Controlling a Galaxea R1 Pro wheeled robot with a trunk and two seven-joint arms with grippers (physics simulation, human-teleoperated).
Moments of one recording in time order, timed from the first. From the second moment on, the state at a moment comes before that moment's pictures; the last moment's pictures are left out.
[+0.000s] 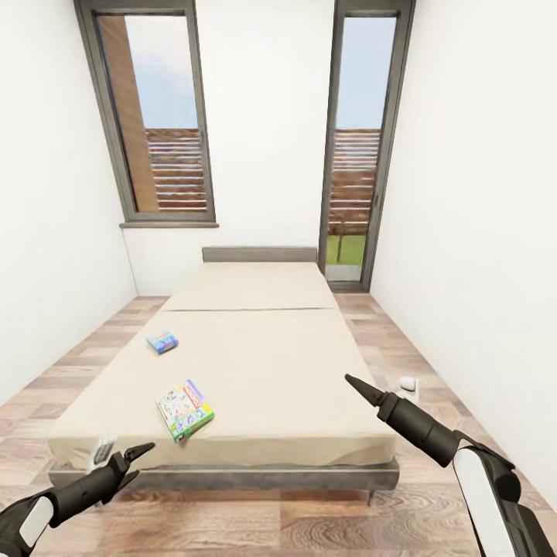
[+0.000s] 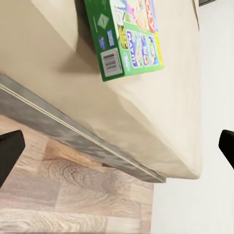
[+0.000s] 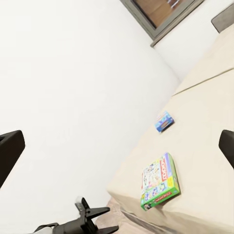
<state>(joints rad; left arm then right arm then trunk) -0.51 0.31 0.56 -0.39 0.26 0.62 -0.86 -0.23 -0.03 -0.23 -1.55 -0.62 0.71 0.80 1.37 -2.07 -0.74</state>
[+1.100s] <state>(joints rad) -0.51 0.32 0.56 -0.40 0.26 0.68 -1.11 -0.23 -0.03 -0.23 -1.55 -0.62 0.70 0.80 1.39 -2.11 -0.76</state>
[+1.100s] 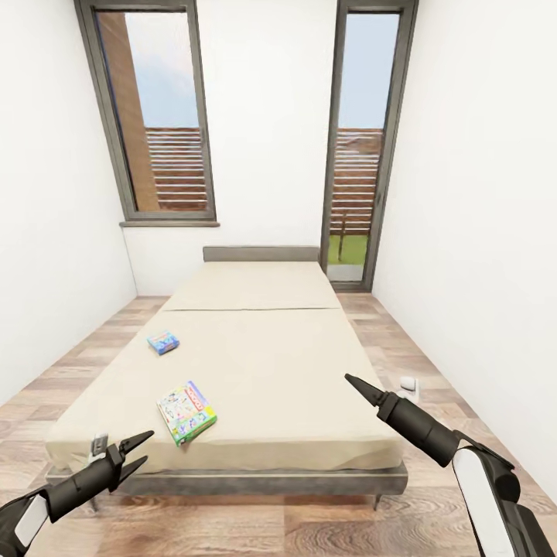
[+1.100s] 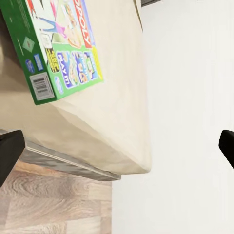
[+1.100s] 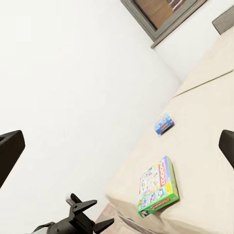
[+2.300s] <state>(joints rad) -0.51 0.33 0.56 -0.40 0.26 0.69 -1.11 -0.23 -0.03 -0.23 -1.55 -0.62 0.70 0.80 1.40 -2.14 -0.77</state>
